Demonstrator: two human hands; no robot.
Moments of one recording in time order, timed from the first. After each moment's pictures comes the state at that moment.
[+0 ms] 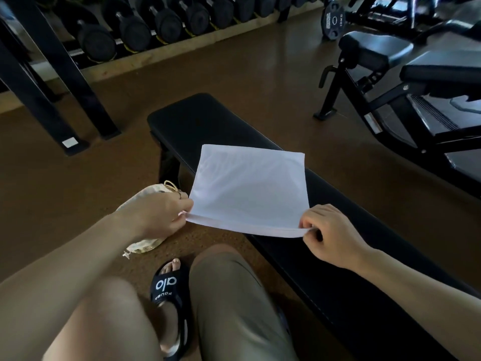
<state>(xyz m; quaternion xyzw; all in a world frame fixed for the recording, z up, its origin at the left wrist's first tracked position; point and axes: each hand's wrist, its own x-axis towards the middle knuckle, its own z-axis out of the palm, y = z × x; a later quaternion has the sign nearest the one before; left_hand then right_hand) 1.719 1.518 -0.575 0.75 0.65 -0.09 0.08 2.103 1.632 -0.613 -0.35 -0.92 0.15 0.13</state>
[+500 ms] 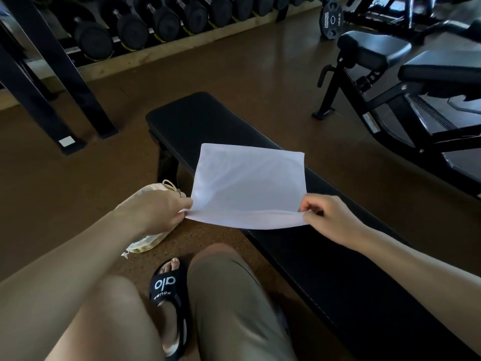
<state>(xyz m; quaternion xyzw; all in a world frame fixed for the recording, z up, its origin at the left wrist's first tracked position) 1.720 1.529 -0.576 0.73 0.66 -0.14 0.07 2.087 1.650 -0.586 -0.43 -0.82 0.36 0.10</state>
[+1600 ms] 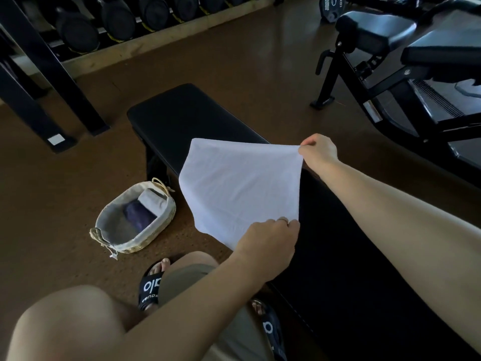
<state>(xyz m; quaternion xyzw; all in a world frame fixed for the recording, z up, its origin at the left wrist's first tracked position) 1.960 1.575 -0.592 0.78 0.62 -0.03 0.10 2.049 1.810 -0.608 -0.65 -0.64 0.34 0.22</state>
